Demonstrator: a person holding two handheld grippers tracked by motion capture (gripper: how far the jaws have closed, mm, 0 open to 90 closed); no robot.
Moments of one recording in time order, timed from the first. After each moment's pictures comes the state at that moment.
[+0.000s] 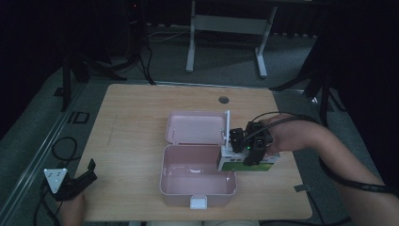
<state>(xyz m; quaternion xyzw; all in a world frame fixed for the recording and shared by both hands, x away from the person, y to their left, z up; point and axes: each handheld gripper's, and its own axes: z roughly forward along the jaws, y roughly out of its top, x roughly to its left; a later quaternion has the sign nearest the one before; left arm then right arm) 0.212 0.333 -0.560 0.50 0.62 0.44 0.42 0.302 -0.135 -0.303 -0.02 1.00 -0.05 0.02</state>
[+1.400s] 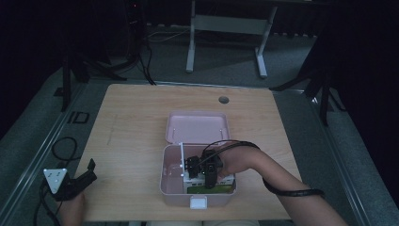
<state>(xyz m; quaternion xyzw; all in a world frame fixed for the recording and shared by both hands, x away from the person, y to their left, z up) 0.211 0.334 -0.560 0.50 0.62 0.44 0.42 0.293 -0.051 -0.417 -0.06 1.00 -0.05 -0.04</state>
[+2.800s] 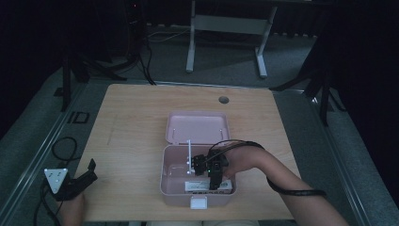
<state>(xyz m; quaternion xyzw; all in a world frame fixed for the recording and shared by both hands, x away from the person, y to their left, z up) 0.212 0.333 -0.560 0.50 0.62 0.44 0.42 0.303 -0.068 -0.422 -0.04 1.00 -0.03 -0.06</state>
